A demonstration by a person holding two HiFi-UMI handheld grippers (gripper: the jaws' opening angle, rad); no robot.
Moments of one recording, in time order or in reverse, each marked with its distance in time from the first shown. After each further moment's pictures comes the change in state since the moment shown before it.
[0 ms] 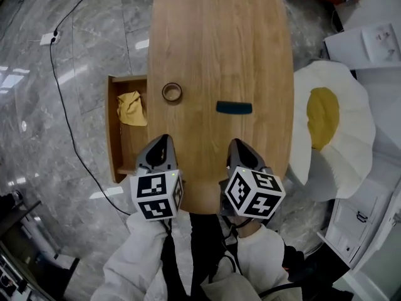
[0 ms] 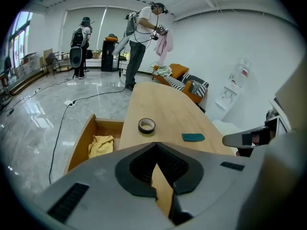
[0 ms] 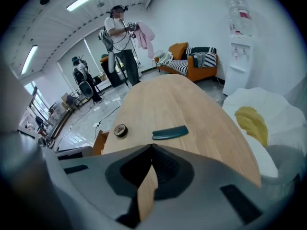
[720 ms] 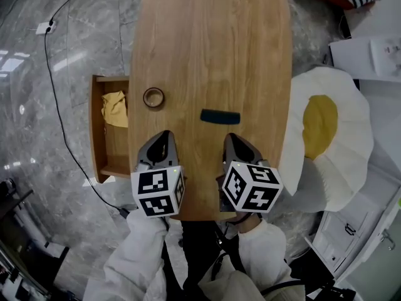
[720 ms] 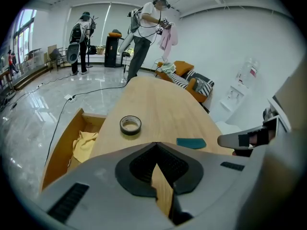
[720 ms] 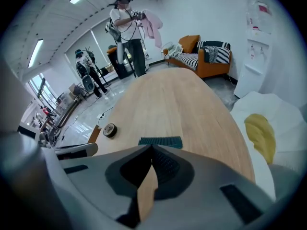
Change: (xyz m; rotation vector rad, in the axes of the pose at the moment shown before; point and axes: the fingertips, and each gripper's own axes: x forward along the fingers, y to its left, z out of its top) left arm 0.055 -0.041 0.005 -0.057 0.031 0.037; right arm 0.043 -0.040 0.030 -0.103 0.091 0.073
